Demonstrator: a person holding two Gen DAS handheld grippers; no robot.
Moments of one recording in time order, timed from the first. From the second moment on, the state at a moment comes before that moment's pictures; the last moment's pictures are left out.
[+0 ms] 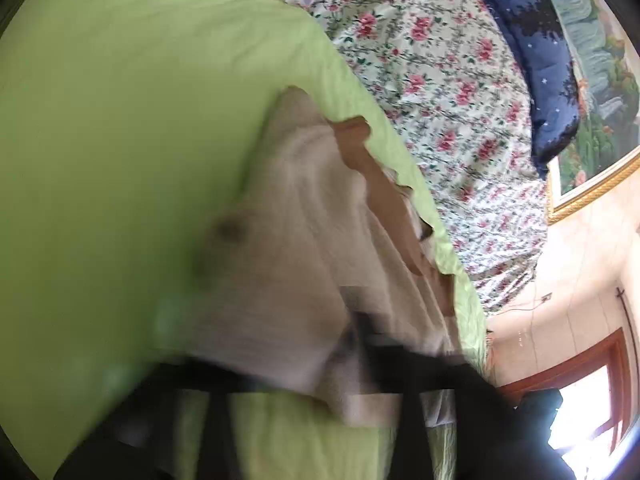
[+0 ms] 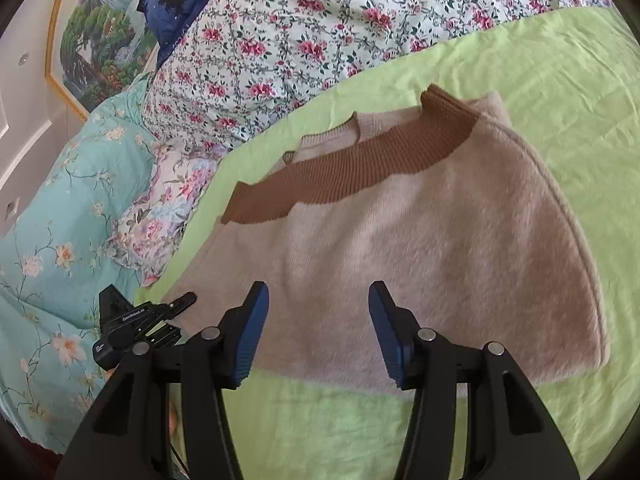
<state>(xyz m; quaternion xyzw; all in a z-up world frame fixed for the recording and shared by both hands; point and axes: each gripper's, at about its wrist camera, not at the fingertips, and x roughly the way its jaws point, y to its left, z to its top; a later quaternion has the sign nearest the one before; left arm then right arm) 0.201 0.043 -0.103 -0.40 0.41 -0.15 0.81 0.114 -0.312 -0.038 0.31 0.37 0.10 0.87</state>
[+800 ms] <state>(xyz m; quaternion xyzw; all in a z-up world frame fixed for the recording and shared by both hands) 0.200 -0.055 -0.005 -0.20 0.34 -0.23 0.89 0.163 -0.388 -0.035 0.37 0.38 0.14 0.84</state>
